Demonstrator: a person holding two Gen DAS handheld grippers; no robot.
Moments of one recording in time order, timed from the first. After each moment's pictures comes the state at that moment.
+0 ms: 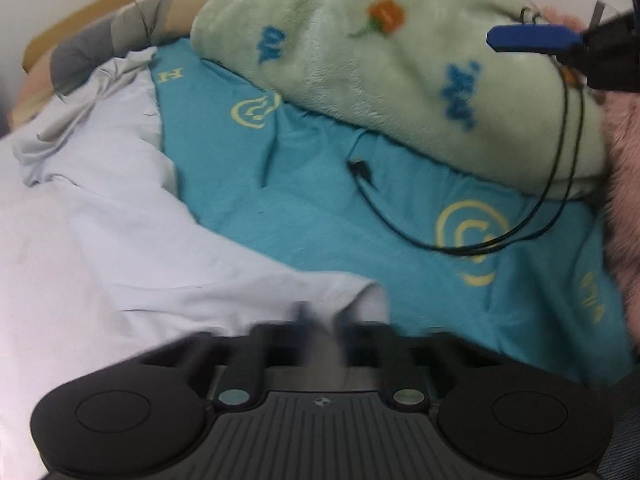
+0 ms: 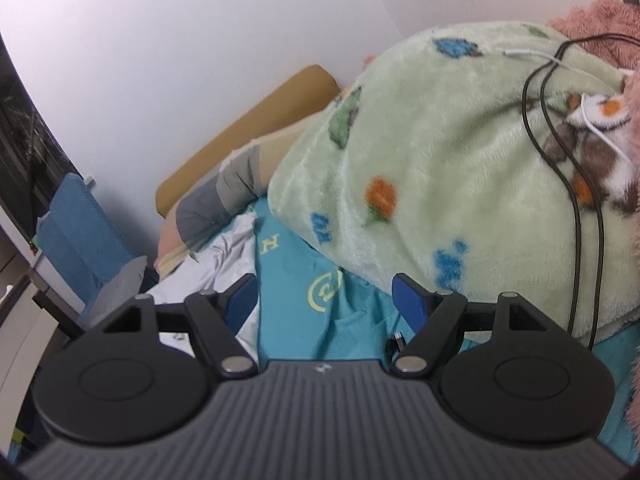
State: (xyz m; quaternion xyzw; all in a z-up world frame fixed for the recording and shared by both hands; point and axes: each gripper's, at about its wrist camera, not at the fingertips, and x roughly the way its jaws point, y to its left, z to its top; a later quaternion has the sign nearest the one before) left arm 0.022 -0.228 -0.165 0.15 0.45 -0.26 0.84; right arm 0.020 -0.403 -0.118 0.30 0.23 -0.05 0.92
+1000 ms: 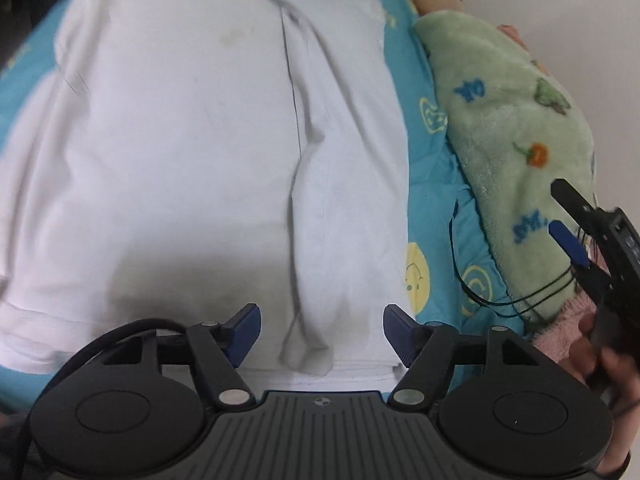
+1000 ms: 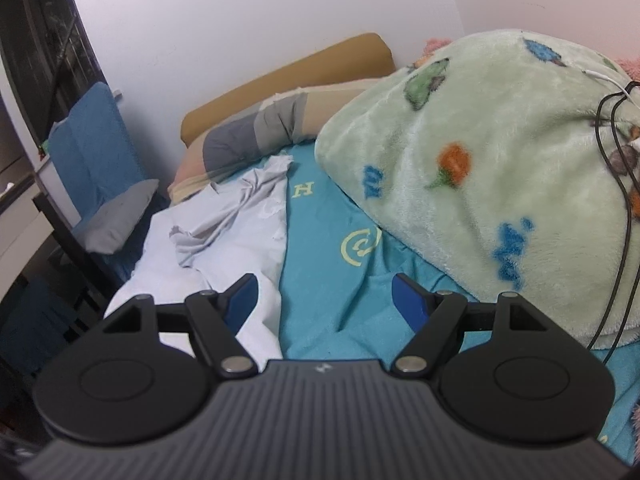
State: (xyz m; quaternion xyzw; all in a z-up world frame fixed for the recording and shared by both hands) left arm 0.040 -0.033 -0.144 -0.21 0.60 -0.16 0.75; right arm 0.025 -0.333 -0.114 0.19 0.28 0.00 0.94
